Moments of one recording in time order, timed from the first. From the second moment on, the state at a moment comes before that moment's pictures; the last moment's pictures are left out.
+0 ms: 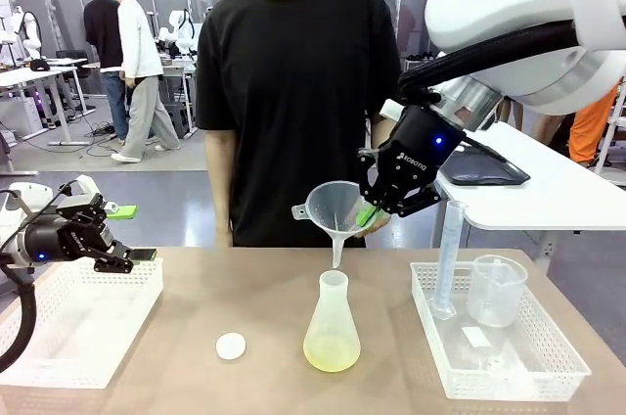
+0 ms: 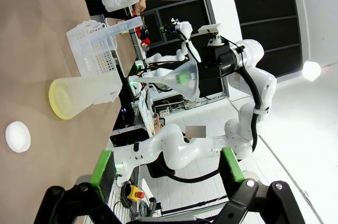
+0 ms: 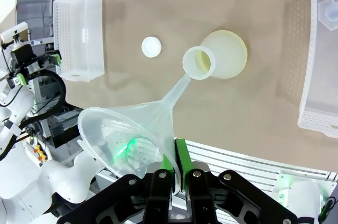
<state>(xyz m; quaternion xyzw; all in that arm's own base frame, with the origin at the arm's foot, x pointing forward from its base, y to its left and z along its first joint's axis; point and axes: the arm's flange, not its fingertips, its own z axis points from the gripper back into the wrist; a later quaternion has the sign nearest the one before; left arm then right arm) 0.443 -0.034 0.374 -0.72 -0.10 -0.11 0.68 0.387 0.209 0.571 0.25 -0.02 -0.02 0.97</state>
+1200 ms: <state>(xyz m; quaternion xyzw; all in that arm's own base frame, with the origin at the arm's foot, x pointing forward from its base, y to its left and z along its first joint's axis) 0.443 -0.034 0.374 -0.72 -0.10 -0.11 0.68 0.365 0.020 0.564 0.27 -0.01 -0.08 0.96</state>
